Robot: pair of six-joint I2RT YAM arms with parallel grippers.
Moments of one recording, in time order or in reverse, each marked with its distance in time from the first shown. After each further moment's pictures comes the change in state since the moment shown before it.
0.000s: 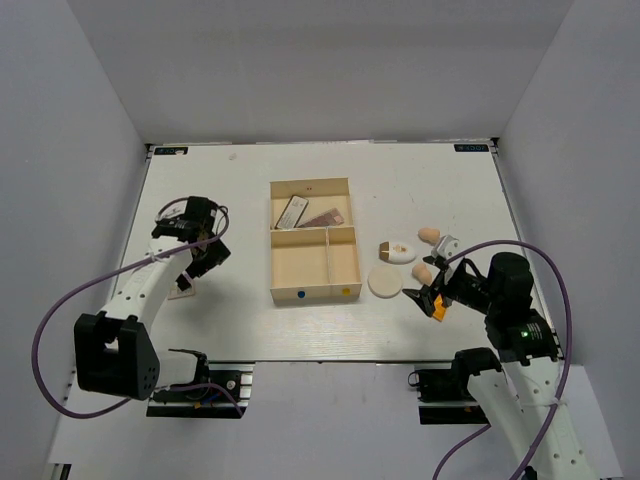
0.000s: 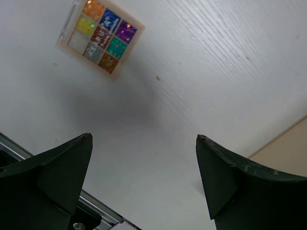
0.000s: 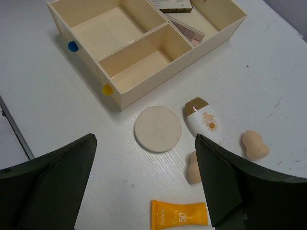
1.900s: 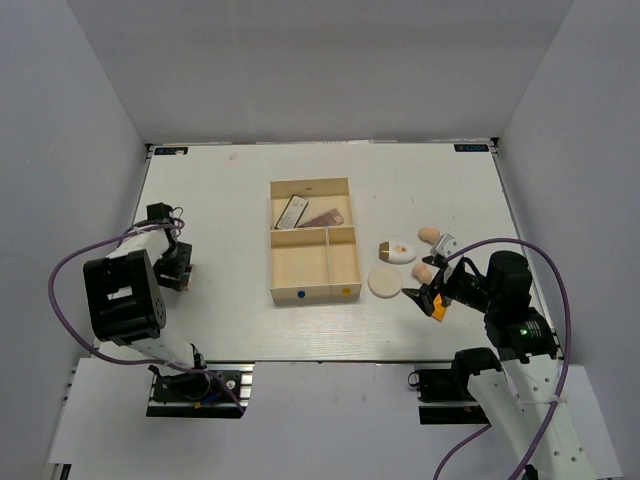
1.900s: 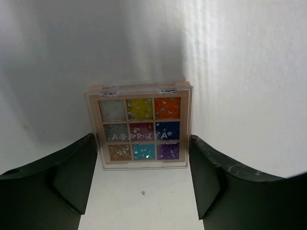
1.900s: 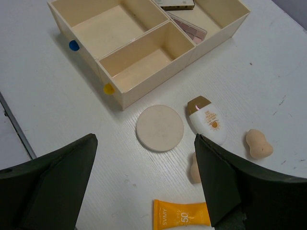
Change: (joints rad) left arm 0.393 0.328 -0.073 0.298 0.084 -0.337; right arm 0.004 0.006 0.000 -0.001 -0.001 0.008
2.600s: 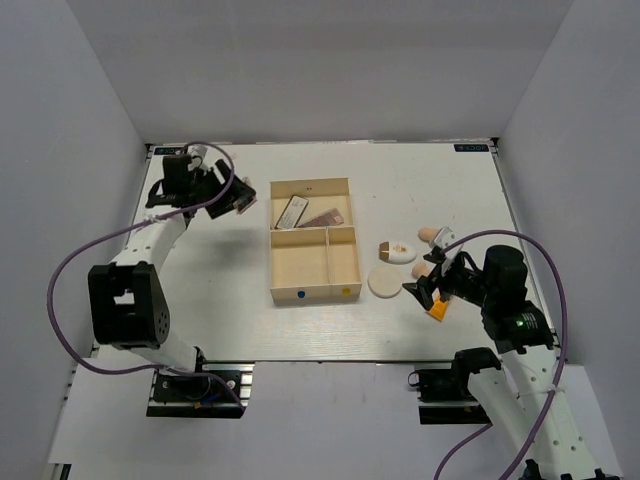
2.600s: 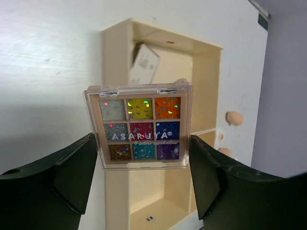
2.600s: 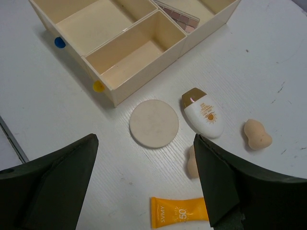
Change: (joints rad) left arm -0.208 -0.075 0.202 0.414 0.768 0.565; right arm 0.001 0.054 -0.002 0.028 0.050 0.021
